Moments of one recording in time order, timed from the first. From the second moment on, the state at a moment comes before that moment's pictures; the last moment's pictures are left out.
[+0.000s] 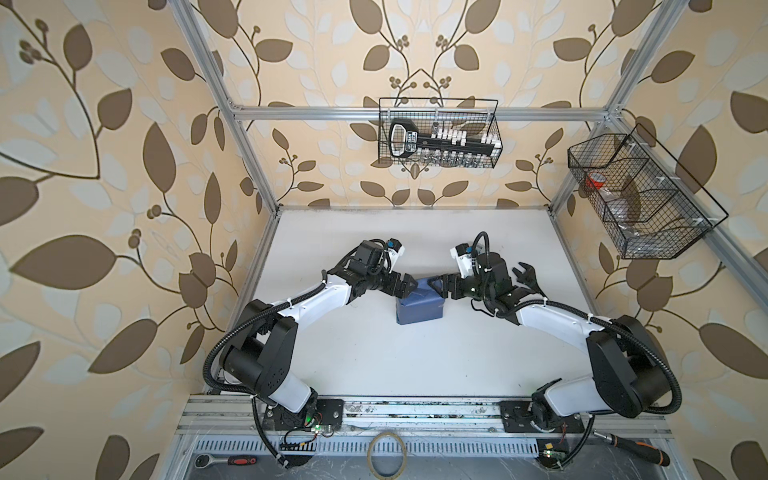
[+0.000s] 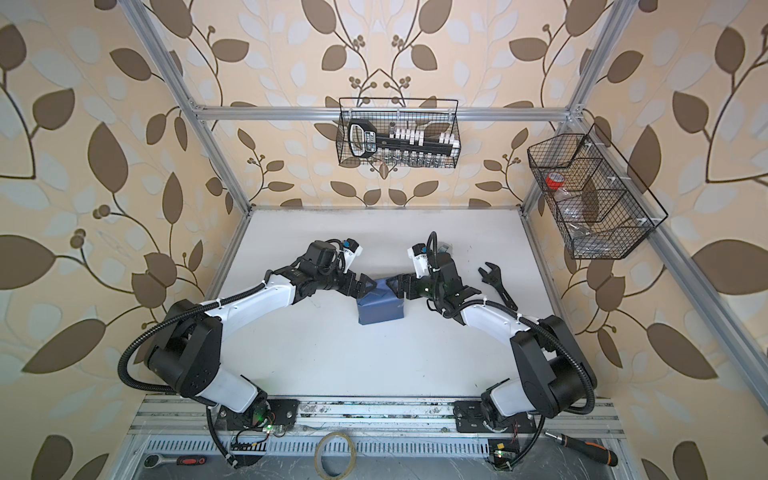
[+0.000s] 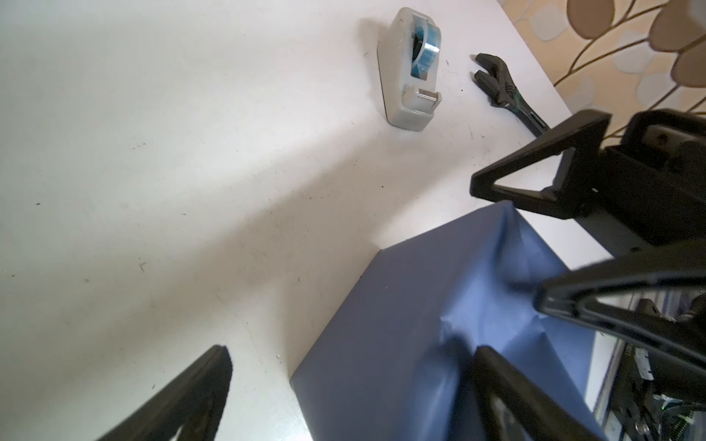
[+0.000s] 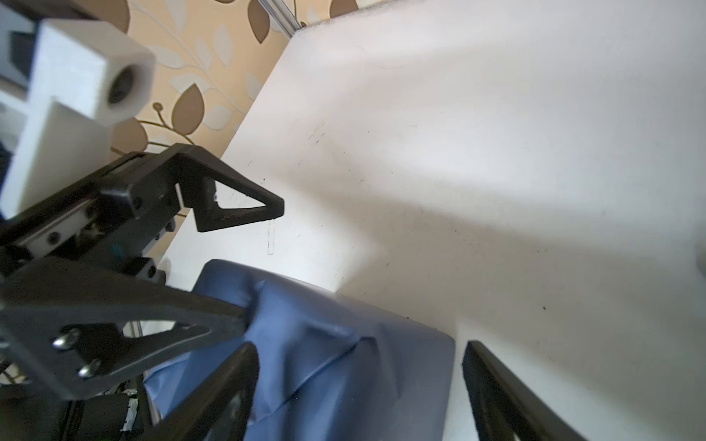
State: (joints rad) left arm -0.48 1.55 0.97 -0.19 0.39 -0.17; right arm 0.44 1.44 0.73 0.16 -0.38 0.40
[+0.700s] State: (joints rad) left arm -0.48 1.54 0.97 -0.19 0.38 -0.22; right arm 0.52 1.45 0.61 0.32 -0.37 0.51
